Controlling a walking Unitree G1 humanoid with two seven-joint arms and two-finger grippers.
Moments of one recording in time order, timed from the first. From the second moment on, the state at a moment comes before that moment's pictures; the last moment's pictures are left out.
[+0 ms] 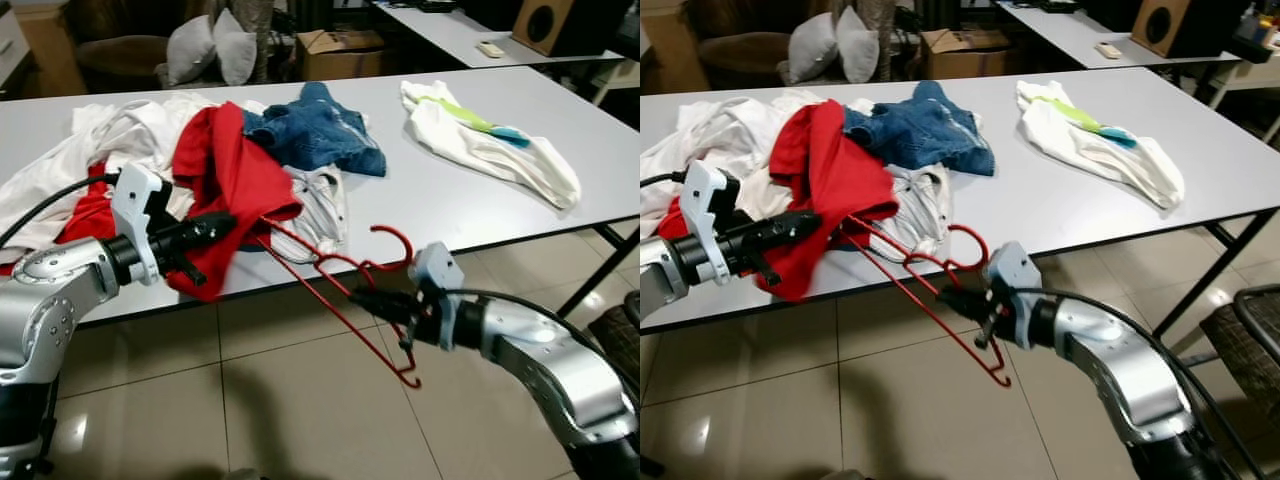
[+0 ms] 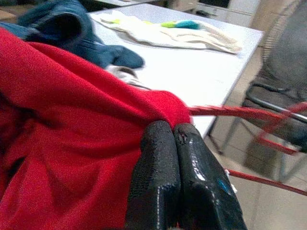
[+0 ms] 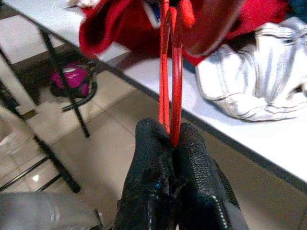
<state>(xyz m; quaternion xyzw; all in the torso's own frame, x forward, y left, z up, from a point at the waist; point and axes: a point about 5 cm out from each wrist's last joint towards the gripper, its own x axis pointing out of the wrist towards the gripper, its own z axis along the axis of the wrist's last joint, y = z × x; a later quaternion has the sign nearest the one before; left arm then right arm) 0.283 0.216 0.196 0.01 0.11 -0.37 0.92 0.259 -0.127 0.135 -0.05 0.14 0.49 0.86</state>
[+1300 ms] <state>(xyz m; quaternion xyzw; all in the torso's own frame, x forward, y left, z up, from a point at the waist) 0.305 0.210 0.228 -0.05 0.02 -0.29 0.95 0.272 -0.119 0.132 0.06 0.15 0.50 0.85</state>
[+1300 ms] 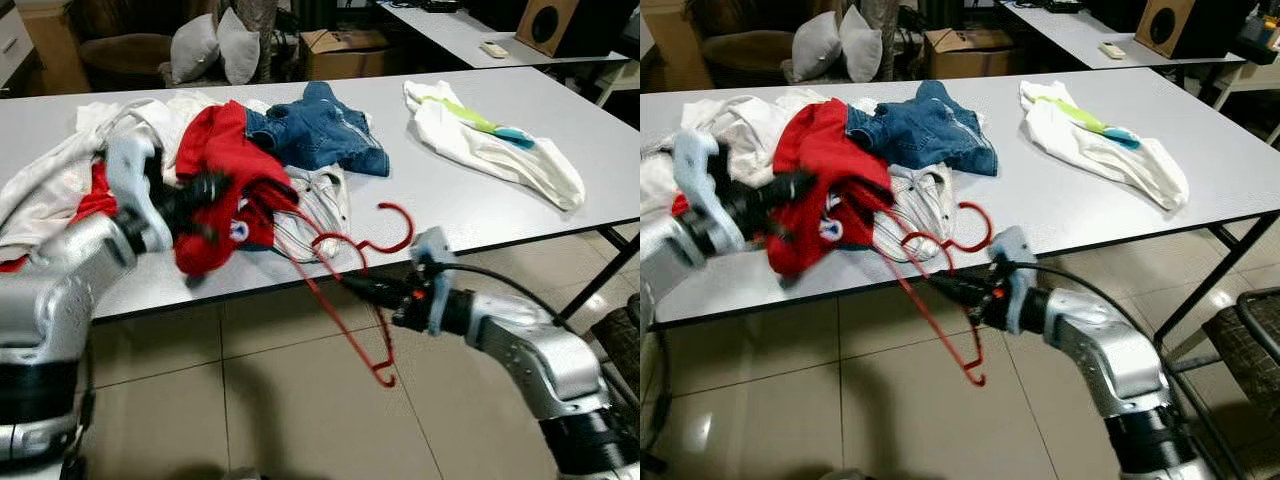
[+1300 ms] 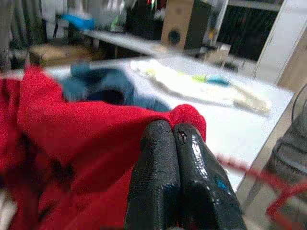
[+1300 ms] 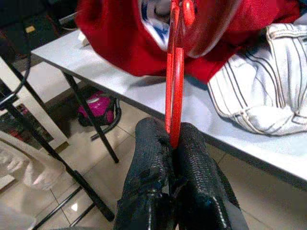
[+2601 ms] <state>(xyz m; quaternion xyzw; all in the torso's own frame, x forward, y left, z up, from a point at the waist) 0.297 0.219 0.209 -0.14 0.05 -0.28 0.95 0.258 -0.145 0.117 0.00 0.21 0.50 0.84</state>
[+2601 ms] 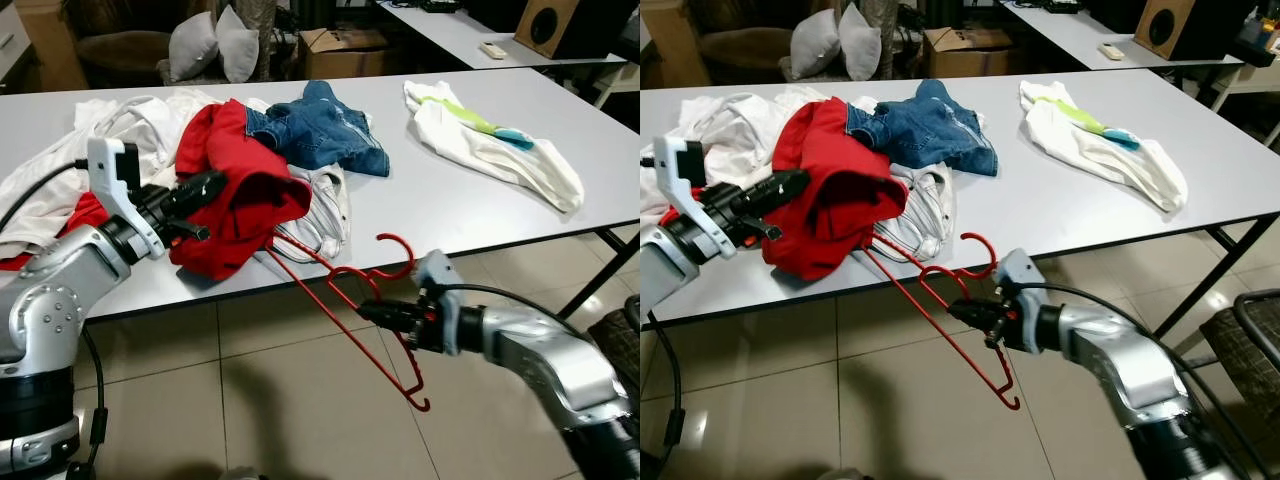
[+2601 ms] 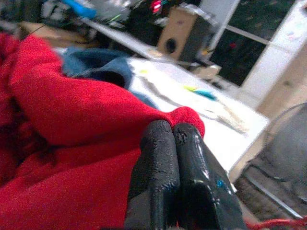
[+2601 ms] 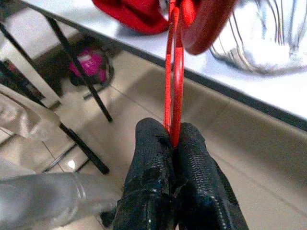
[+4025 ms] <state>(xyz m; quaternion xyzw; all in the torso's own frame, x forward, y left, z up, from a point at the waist) 0.284 0.195 0.207 -0.08 0.09 -0.31 0.94 0.314 -0.103 0.115 0.20 0.23 0.46 0.83</state>
